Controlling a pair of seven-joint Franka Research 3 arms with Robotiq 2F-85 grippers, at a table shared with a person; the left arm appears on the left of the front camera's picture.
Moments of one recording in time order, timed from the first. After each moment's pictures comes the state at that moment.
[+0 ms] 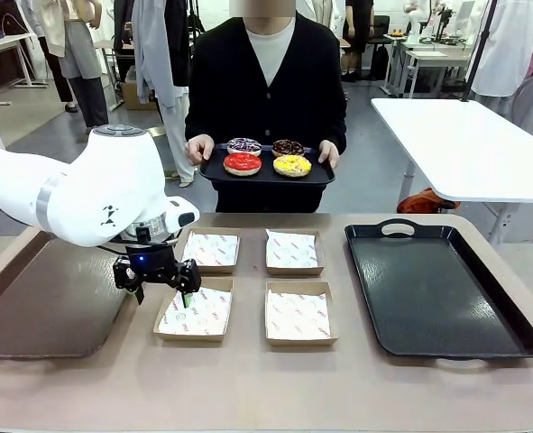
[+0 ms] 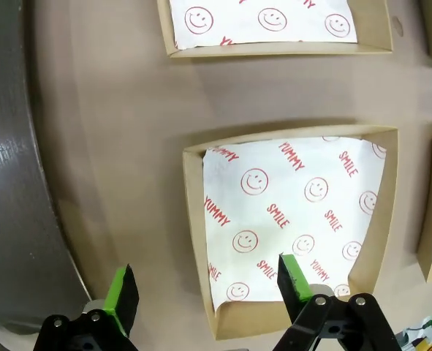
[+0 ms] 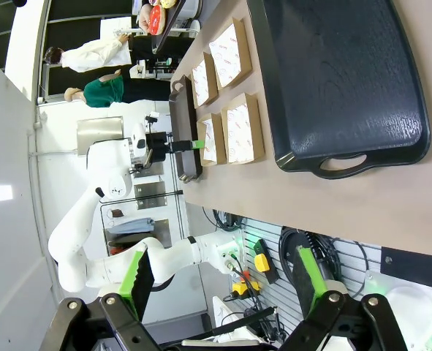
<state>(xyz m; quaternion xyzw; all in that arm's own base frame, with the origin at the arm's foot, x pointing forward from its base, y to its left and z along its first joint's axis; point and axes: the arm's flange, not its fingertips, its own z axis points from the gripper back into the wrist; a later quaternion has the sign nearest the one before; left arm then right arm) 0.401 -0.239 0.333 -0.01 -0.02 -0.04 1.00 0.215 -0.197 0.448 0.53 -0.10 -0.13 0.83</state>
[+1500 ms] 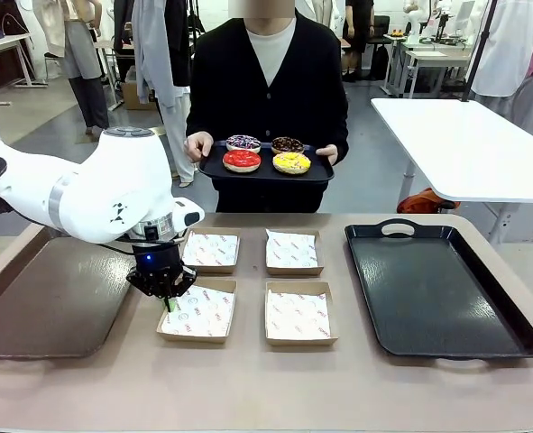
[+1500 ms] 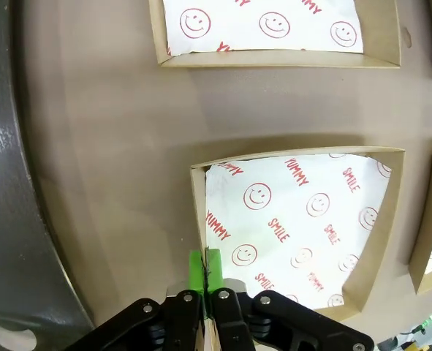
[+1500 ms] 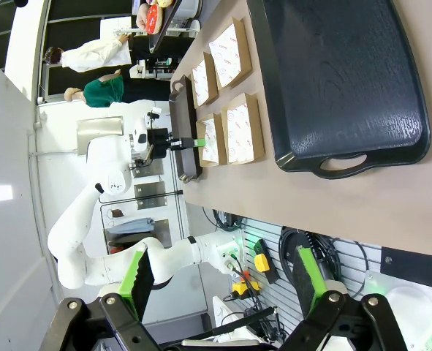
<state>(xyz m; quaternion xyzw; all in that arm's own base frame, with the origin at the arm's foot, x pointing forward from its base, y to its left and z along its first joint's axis) 0.411 -0.246 0.333 -0.01 0.00 -0.03 1.00 0.215 -0.197 0.448 0.53 -0.10 -0.13 0.83</state>
